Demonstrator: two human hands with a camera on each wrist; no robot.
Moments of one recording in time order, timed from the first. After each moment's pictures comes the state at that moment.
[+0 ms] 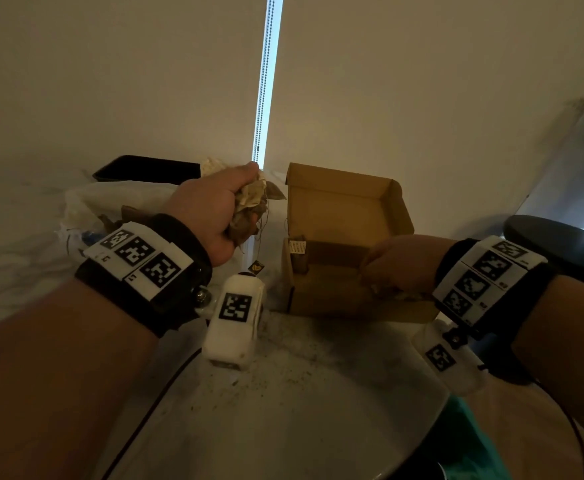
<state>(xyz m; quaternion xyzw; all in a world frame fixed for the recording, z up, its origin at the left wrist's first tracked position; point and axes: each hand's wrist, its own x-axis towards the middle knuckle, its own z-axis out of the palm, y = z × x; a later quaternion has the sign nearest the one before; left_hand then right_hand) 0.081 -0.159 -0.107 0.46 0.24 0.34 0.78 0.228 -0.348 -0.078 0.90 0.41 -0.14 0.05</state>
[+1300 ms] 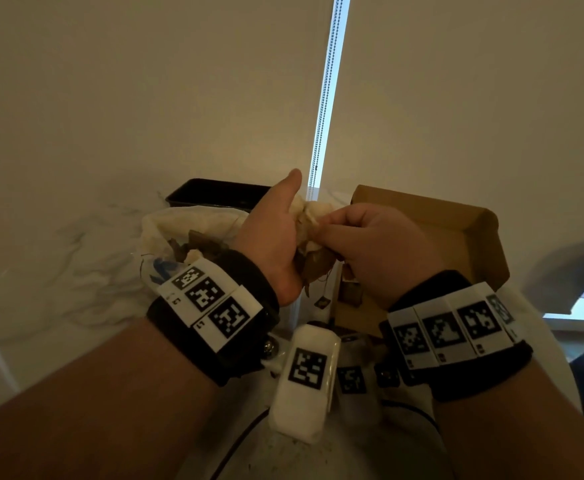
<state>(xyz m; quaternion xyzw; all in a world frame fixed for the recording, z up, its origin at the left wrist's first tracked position) 0.071 -0.181 -0.093 0.45 0.21 0.28 0.83 0.168 -0.256 -0.093 0.70 0.51 -0.12 -0.49</state>
